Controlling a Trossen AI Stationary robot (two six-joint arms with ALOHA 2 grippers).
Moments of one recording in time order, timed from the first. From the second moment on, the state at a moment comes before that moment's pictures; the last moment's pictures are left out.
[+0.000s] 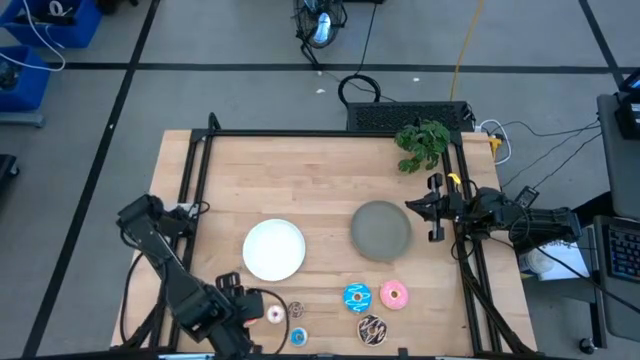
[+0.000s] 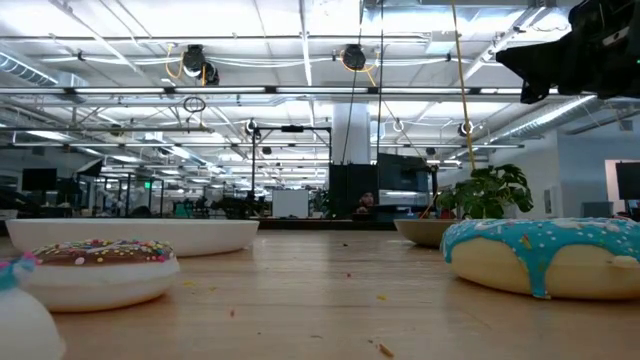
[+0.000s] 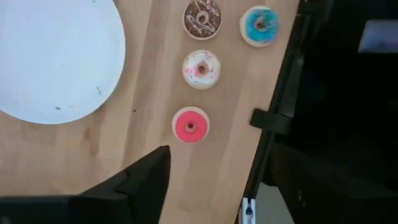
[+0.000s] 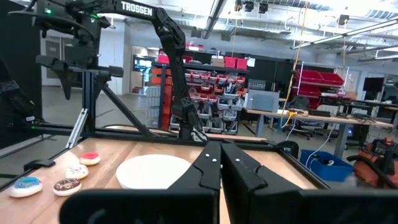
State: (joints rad) left arm -0.83 1.85 1.81 -1.39 -0.10 -1.08; right arm -0.06 0.02 0.01 0.20 -0.03 -0.09
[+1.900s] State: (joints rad) left arm -0.81 1.91 1.36 -0.92 -0.04 -0.82; right arm -0.06 0.02 0.01 0.19 0.00 -0.09
